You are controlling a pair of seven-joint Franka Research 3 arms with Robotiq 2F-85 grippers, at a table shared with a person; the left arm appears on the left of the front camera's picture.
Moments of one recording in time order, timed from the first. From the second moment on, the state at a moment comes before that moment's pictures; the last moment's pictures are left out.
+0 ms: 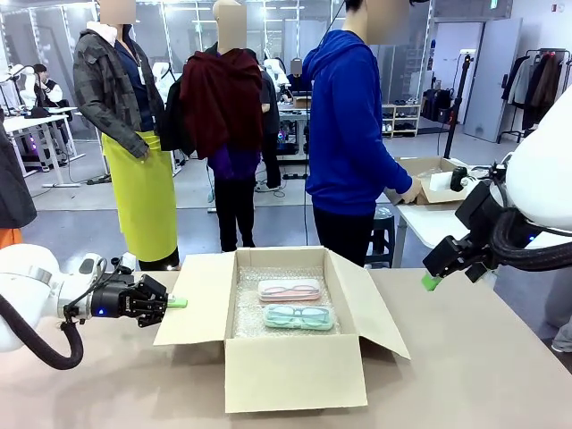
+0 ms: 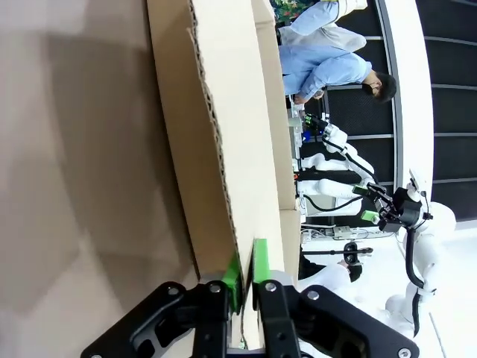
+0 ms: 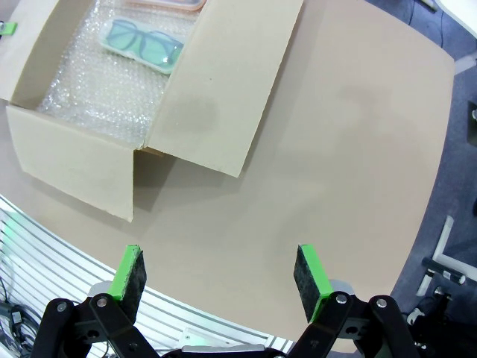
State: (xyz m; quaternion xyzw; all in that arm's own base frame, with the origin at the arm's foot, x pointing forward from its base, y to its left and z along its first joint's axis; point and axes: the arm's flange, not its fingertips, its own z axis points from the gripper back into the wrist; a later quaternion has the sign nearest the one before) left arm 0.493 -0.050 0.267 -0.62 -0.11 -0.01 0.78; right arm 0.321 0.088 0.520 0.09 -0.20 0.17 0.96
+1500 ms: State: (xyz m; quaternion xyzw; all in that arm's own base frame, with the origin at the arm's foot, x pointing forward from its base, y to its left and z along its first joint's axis) left arm 0.509 0.164 0.284 -0.60 -0.05 -0.06 0.80; right arm 0.321 0.087 0.520 0.09 -0.20 0.17 0.96
